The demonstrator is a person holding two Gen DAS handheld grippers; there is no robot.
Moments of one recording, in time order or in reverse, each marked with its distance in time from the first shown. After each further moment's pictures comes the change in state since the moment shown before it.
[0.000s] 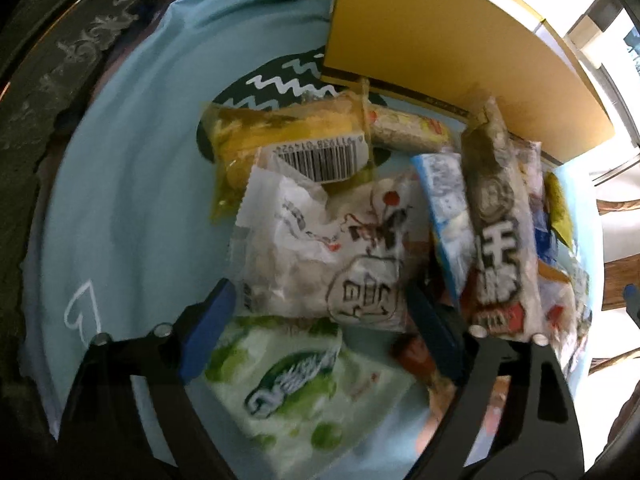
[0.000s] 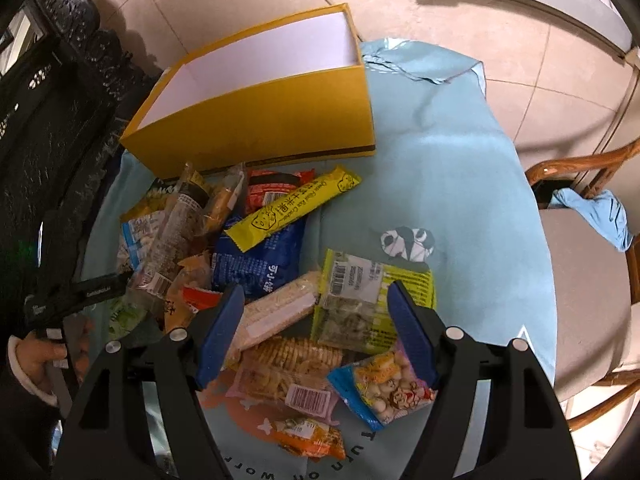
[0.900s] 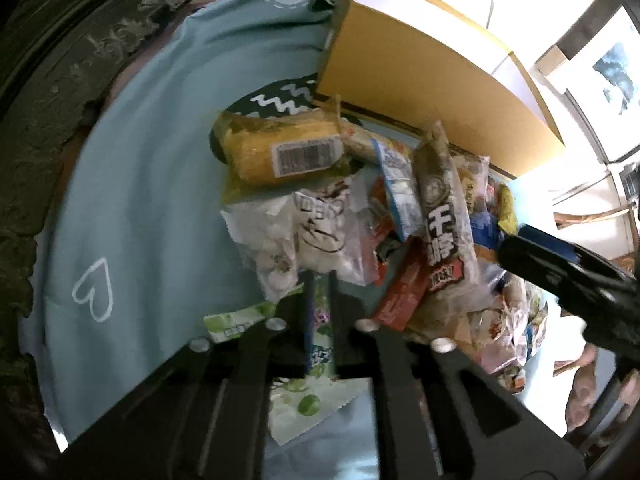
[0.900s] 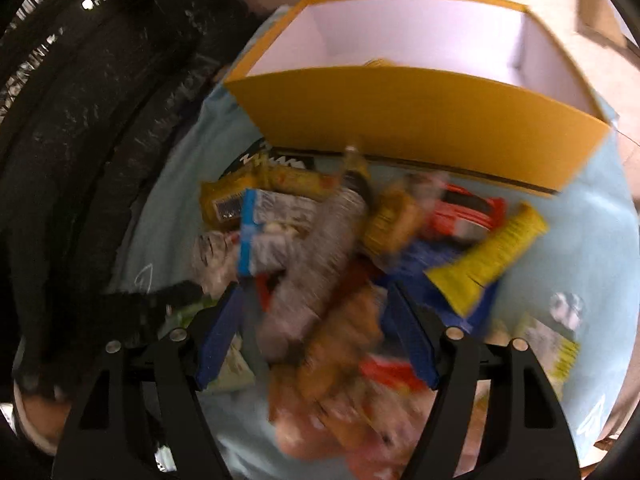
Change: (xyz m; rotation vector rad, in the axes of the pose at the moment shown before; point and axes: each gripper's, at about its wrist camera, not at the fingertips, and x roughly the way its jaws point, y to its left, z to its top) left arm -0.051 0.022 -0.012 -0.053 -0.068 -0.134; right arm 0.073 0.144 0.044 -0.209 0.156 0.160
